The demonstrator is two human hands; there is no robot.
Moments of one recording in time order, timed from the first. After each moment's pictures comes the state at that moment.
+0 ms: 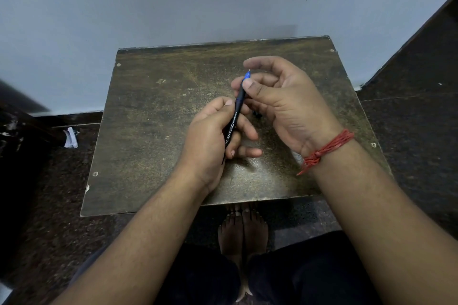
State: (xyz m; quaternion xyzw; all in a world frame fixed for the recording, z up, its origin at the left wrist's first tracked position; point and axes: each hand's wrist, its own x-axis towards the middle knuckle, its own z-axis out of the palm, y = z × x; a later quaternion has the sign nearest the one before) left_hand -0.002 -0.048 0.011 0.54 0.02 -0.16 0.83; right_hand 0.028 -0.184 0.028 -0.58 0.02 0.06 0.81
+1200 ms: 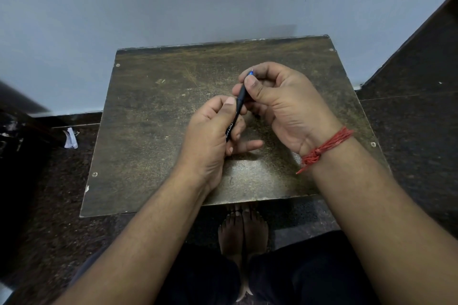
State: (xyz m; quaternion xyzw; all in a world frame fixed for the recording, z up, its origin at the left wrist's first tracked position) left_hand -0.003 -0.051 0.012 0.55 0.05 -0.13 0.82; right_hand 0.028 -0.183 0.029 -0.58 0.03 0.08 0.81
